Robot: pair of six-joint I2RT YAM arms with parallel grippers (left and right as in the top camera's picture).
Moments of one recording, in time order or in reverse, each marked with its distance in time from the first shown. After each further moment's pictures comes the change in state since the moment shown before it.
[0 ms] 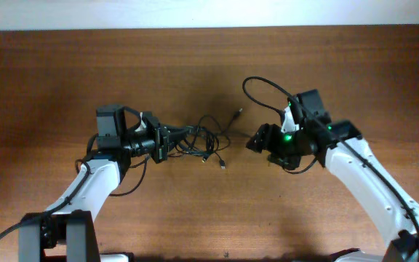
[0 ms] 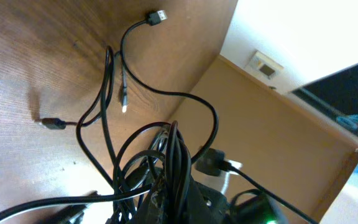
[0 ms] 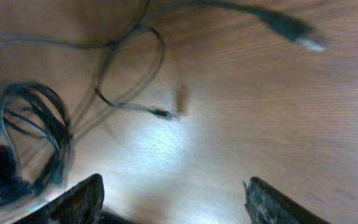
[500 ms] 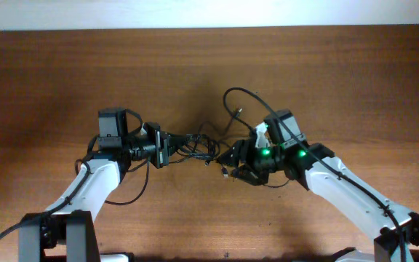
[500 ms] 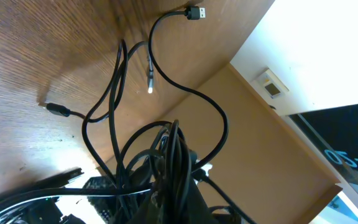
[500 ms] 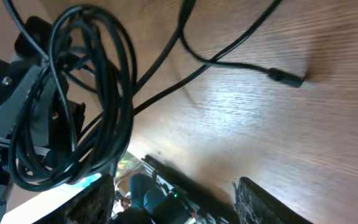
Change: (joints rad) left arm 0.000 0.000 0.003 -0.119 0.003 -0.113; right arm 0.156 0.008 -0.211 0.432 -0.282 0.318
